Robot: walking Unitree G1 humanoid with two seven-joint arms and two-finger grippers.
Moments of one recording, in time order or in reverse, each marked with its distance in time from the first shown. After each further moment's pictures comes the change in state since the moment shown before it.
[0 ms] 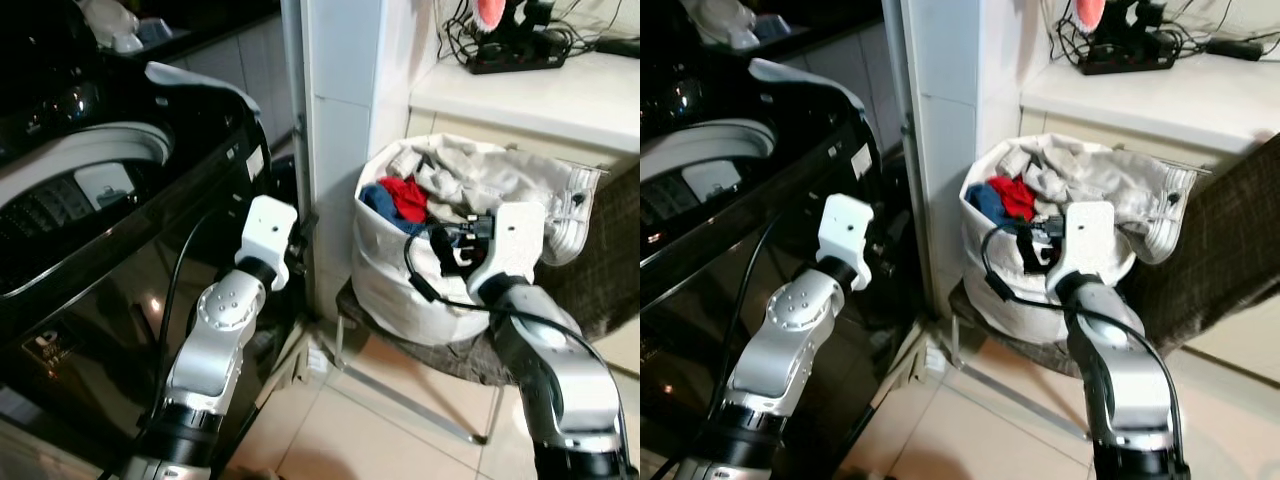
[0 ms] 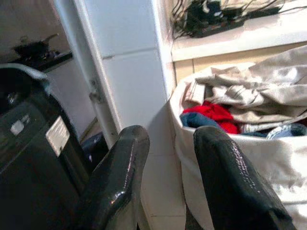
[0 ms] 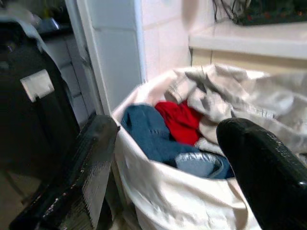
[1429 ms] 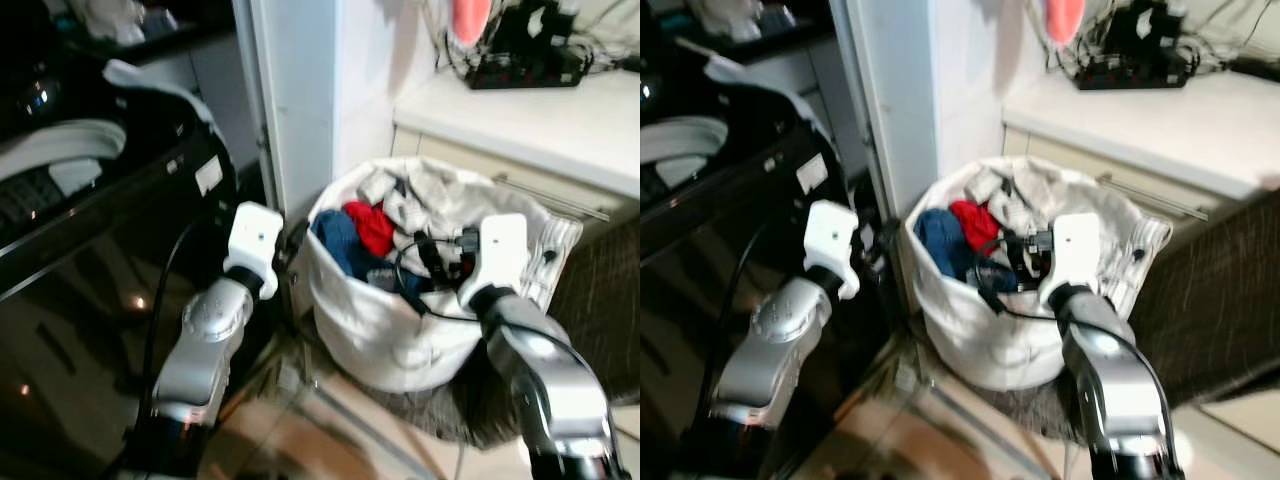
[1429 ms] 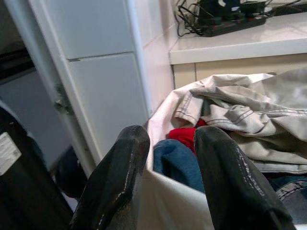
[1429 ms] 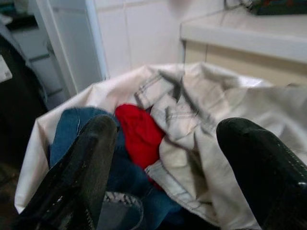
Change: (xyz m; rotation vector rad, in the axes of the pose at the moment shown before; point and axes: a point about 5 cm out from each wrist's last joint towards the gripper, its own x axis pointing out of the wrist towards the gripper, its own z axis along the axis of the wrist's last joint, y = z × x) left arm -0.010 0.003 -0.004 -0.020 -0.011 -0.023; right arm -0.004 0.002 -0.016 -0.026 0.021 0.027
